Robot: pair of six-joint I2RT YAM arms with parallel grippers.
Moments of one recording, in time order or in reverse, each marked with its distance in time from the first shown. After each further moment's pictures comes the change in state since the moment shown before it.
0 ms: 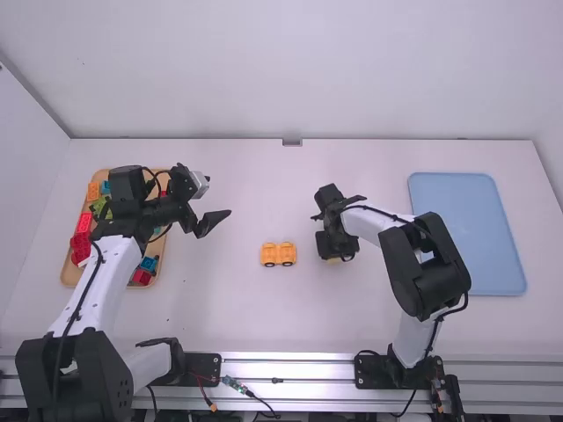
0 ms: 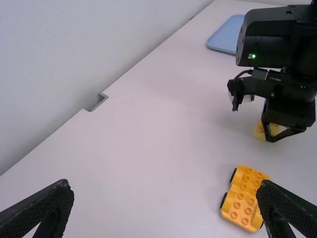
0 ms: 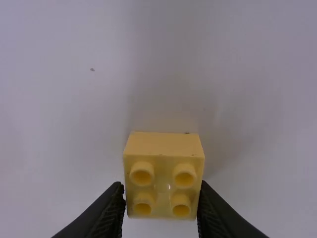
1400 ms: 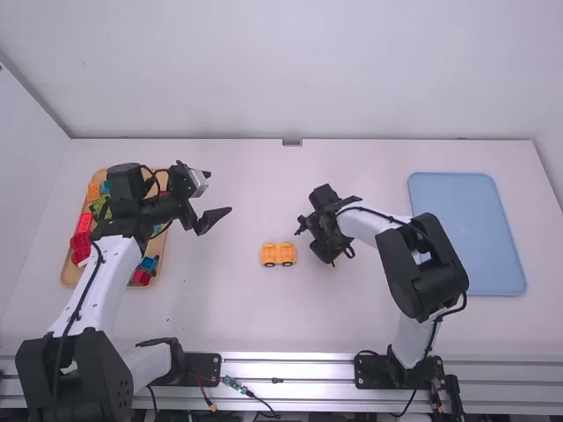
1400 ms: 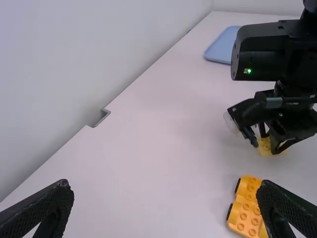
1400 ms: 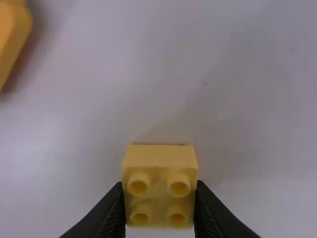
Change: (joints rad) left arm 0.000 0.000 0.000 0.059 0.040 0.001; right arm 0.037 0.000 0.007 0.012 -0.015 -0.623
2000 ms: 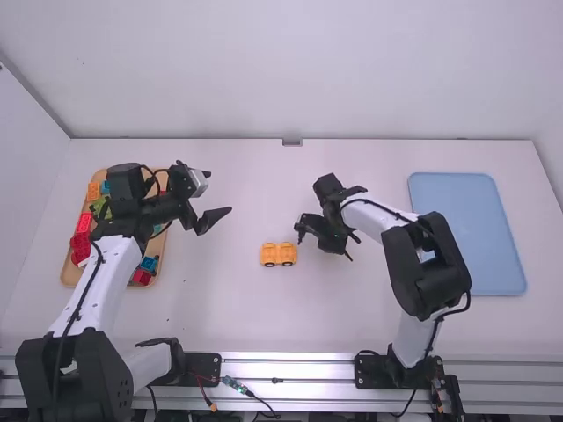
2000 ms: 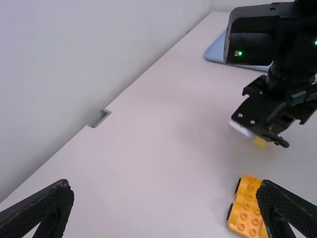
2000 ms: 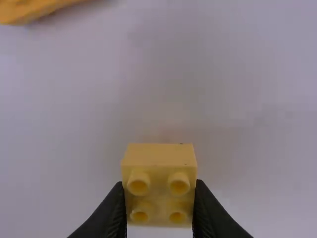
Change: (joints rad) left arm 0.000 0.000 0.000 0.002 0.000 0.000; right arm -0.039 0.000 0.082 -0.063 -0.015 -0.575
